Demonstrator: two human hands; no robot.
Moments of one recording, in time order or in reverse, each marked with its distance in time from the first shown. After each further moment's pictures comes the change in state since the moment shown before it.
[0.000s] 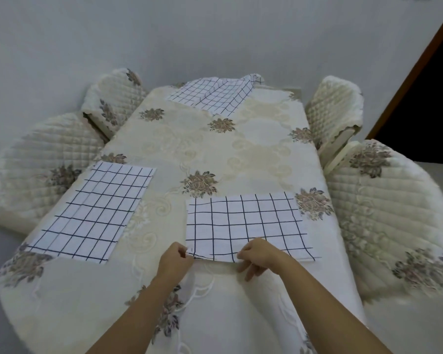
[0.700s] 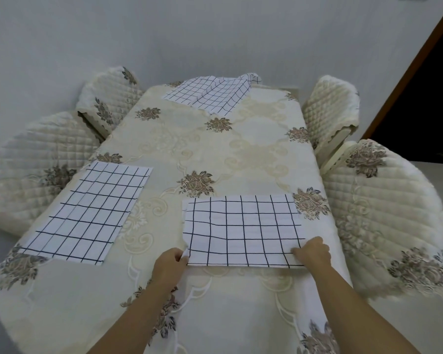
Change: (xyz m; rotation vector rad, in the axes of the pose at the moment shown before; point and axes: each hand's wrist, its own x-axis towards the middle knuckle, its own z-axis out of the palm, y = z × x) left_hand 0.007 -0.013 0.003 0.139 -0.003 0.039; right_hand 0.008 0.074 -0.059 0.074 0.731 0.433
